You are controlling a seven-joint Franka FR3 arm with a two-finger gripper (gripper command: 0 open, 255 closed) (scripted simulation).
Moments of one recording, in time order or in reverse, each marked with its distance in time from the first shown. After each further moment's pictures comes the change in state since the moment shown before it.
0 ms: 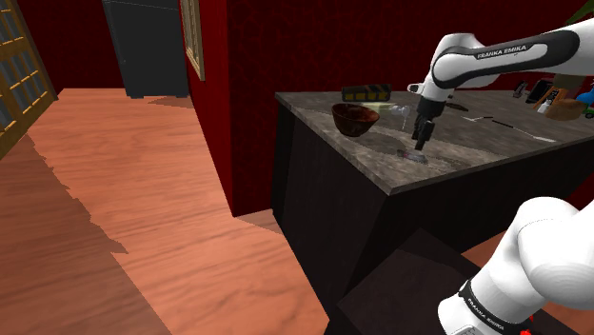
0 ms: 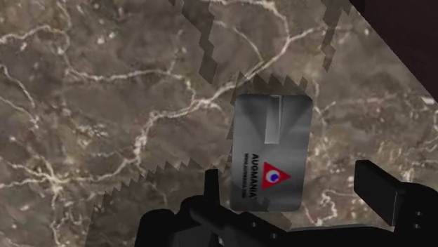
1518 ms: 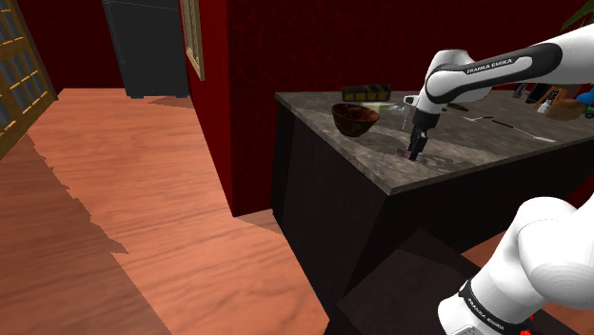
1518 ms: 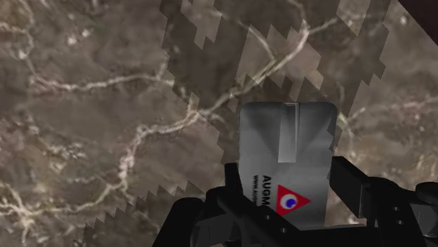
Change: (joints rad) arm 0.000 0.043 -0.030 -0.071 0.009 0.111 0.012
